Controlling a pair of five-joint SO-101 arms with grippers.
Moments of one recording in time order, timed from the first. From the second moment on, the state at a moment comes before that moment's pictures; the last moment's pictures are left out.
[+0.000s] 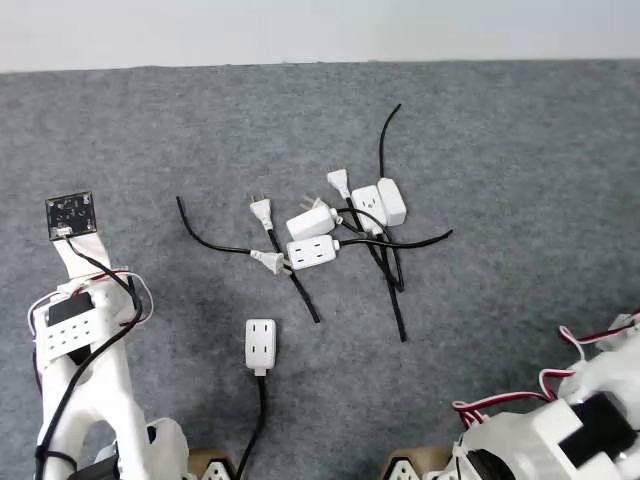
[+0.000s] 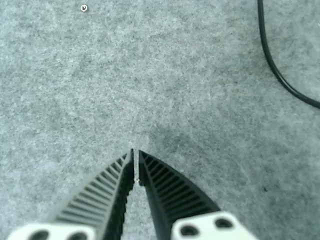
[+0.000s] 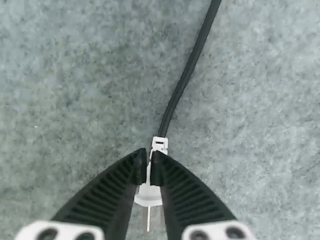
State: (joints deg) left arm -28.4 -27.1 60.0 42.2 -4.2; right arm 55.7 1.4 32.5 42.6 16.0
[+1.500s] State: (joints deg) left arm -28.4 -27.1 60.0 42.2 -4.2; right arm 53.8 16.8 19.1 54.6 35.1
